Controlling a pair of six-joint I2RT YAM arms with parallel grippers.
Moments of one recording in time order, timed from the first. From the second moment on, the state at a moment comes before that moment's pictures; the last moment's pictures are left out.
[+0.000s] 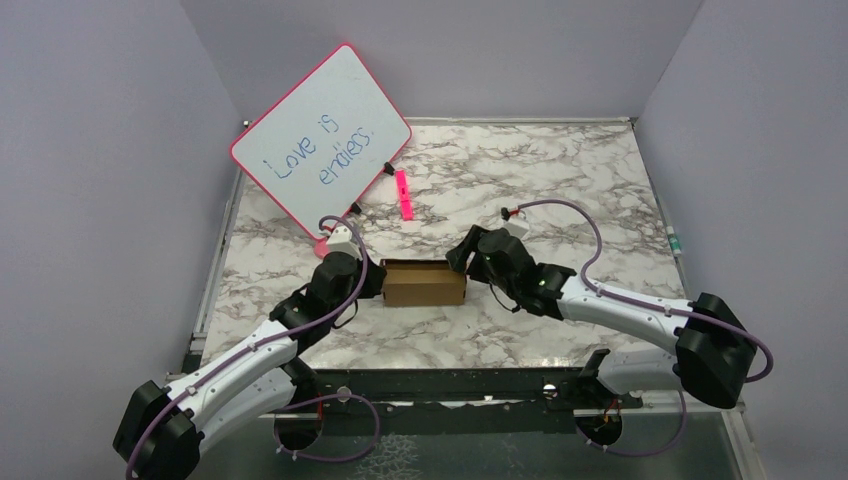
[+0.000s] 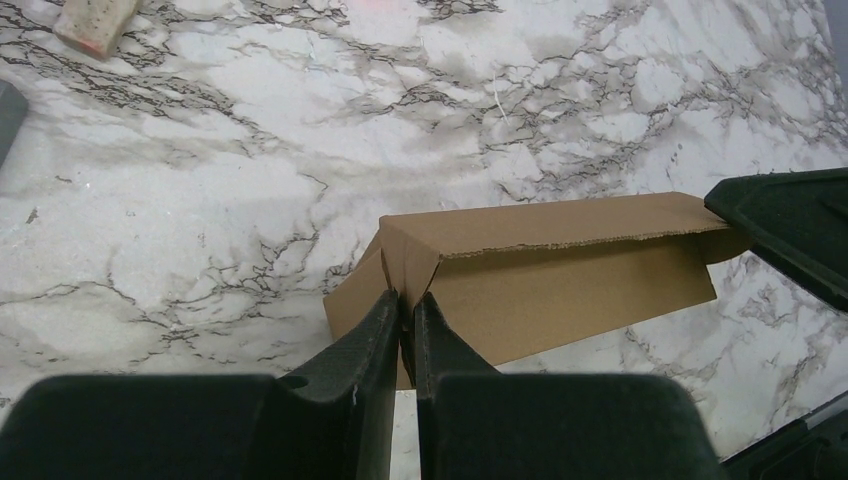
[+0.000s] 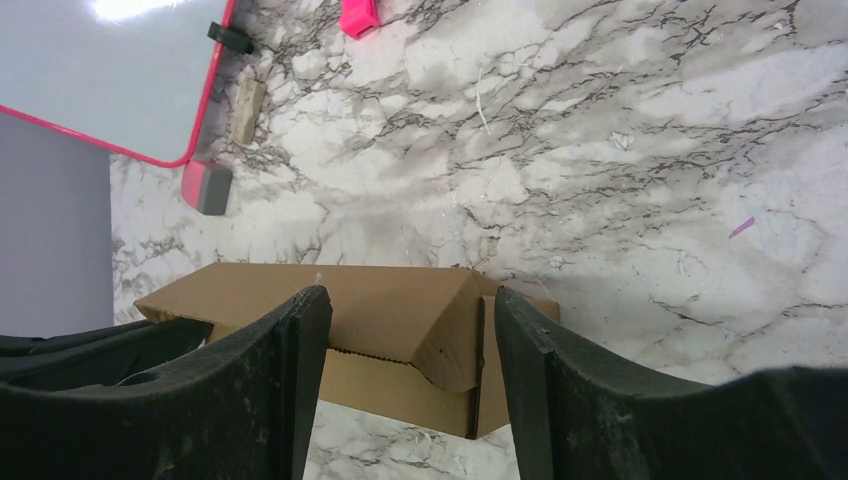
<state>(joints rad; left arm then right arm) -0.68 0.82 0.38 -0.06 -0.19 -0.64 0.90 1.27 0.72 -0.04 0.40 0.96</state>
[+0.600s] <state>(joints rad) -0.68 0.75 0.33 -0.08 -0.13 -0.67 0.90 1.23 0.54 0.15 0.31 0.99</state>
